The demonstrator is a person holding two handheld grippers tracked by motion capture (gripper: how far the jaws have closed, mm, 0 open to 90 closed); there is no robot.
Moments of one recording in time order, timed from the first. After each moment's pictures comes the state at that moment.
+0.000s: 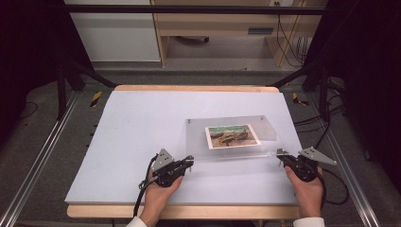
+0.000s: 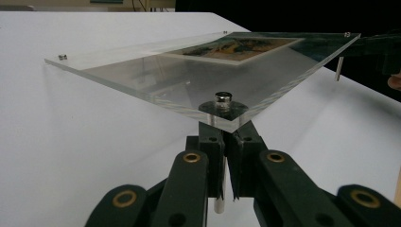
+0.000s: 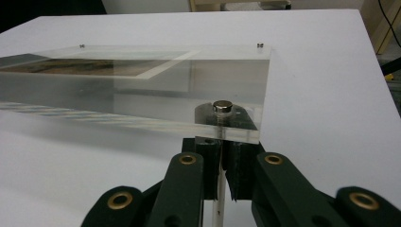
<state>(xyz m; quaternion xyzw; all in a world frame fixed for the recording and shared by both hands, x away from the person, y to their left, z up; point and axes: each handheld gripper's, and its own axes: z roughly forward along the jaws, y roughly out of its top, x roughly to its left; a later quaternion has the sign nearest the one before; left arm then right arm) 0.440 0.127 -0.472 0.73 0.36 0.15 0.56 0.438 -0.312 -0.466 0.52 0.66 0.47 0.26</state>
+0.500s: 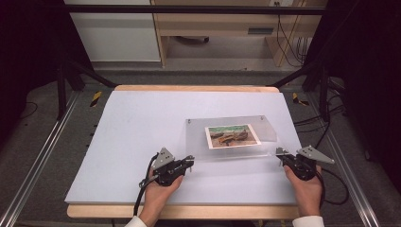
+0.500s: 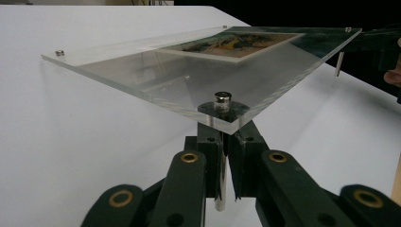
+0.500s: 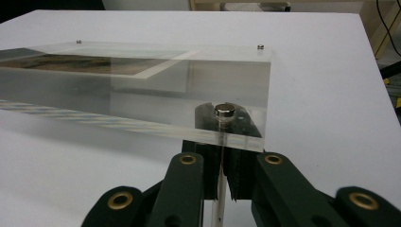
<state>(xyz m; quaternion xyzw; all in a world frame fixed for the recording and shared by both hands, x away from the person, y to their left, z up) 0.443 0.126 -0.469 0.74 0.36 0.14 0.55 0.442 -0.310 -0.466 0.51 0.67 0.47 0.27</state>
